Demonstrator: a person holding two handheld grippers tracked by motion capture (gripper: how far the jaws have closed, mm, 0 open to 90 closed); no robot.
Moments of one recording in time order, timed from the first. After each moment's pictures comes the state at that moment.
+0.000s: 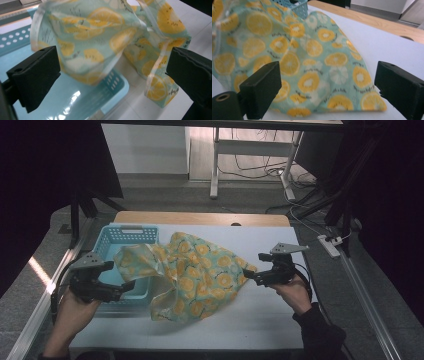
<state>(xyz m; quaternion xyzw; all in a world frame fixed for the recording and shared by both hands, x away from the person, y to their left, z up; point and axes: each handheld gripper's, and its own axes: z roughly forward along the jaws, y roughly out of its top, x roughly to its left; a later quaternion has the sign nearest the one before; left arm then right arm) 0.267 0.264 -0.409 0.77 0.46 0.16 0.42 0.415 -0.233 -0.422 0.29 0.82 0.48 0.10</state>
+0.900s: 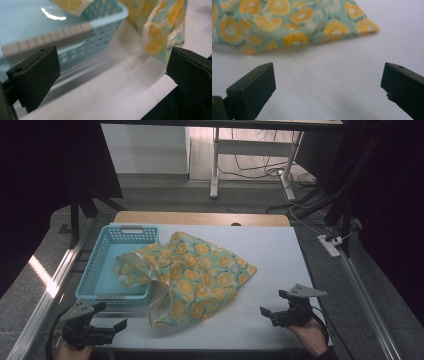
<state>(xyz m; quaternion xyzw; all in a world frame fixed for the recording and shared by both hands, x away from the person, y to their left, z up) 0.194 0.276 -0.501 0.74 0.51 0.15 0.42 0.335 -0.296 -0.488 0.36 0.82 0.44 0.12</state>
